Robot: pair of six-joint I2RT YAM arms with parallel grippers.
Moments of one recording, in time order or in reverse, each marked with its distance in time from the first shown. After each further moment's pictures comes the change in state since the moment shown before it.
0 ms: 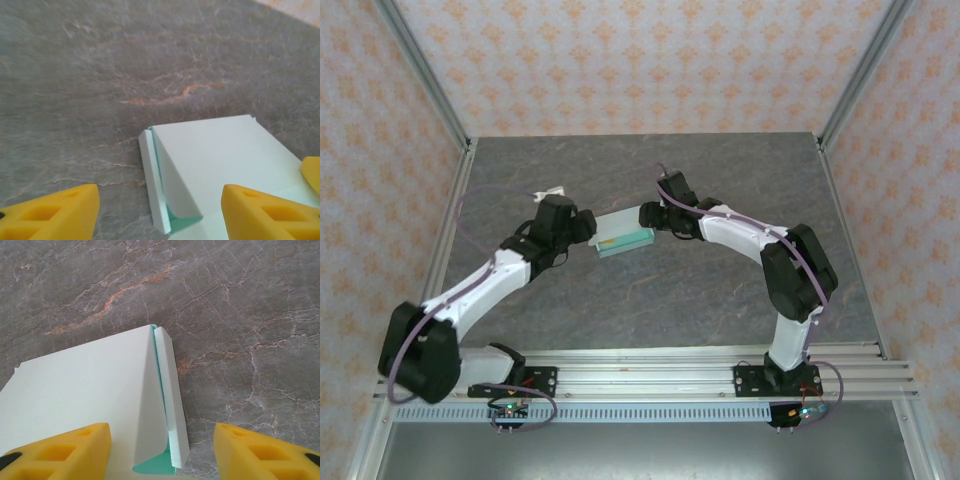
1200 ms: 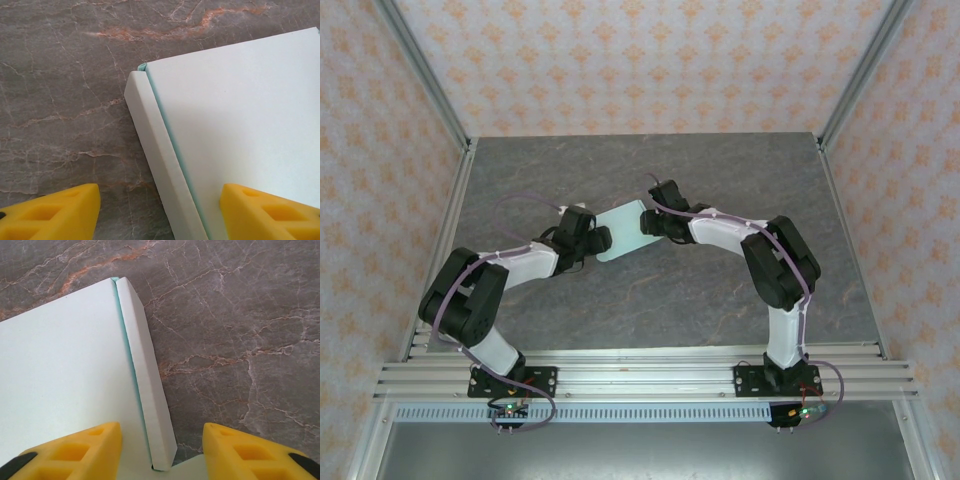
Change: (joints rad) left arm -0.015 0.295 -0.080 0.268 0.079 -0.003; right arm 0.008 0.122 -0.003 0.072 0.066 -0.081
